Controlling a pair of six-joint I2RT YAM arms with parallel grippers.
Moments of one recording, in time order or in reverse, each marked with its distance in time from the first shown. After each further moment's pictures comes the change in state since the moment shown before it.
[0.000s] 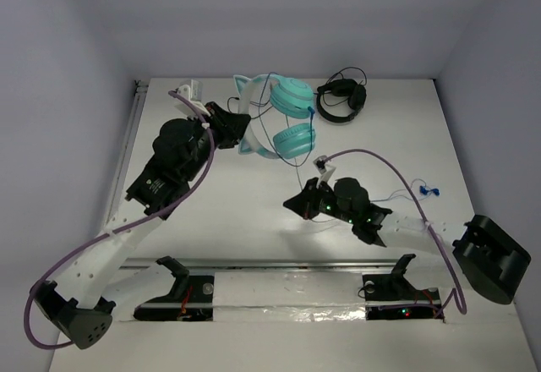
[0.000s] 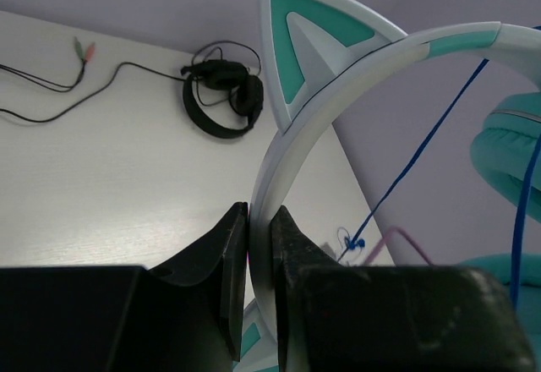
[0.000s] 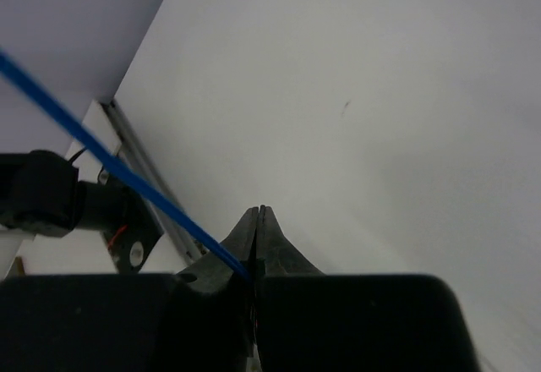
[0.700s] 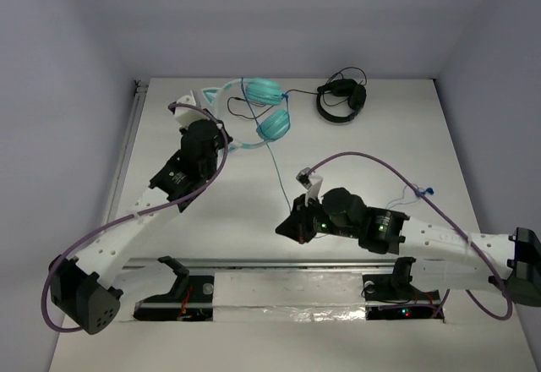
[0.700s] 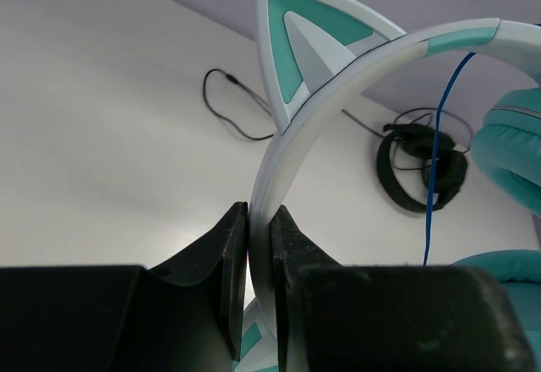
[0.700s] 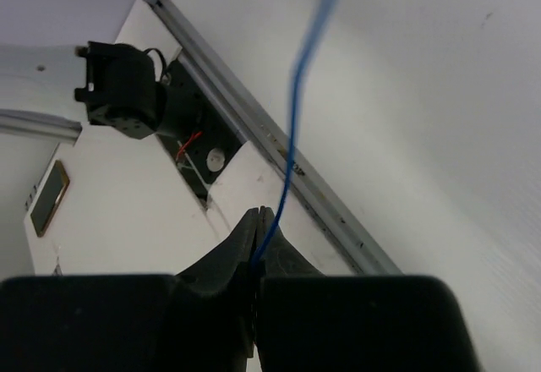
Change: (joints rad) left arm 0.014 0.102 -0.101 0.026 -0.525 0.037; right arm 0.354 -0.208 0.243 -0.578 0.161 0.040
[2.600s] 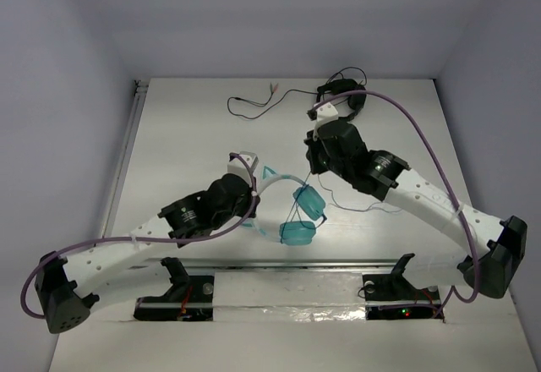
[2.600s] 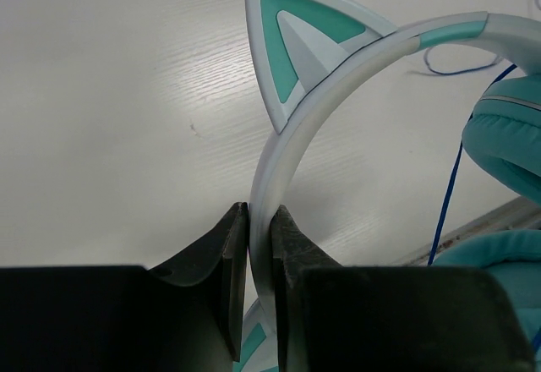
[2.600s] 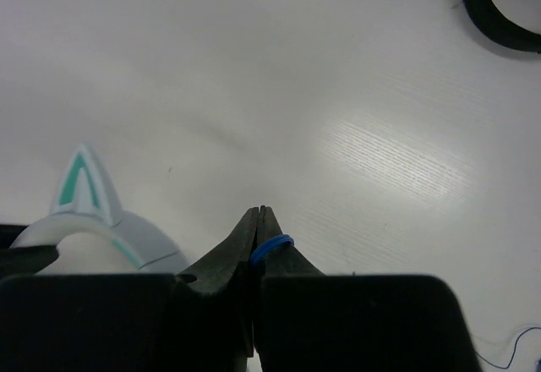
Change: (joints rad) left arm -0.383 -0.122 -0.250 -0.292 0.270 0.092; right arm -0.310 0.262 0.570 -0.492 0.358 -0.452
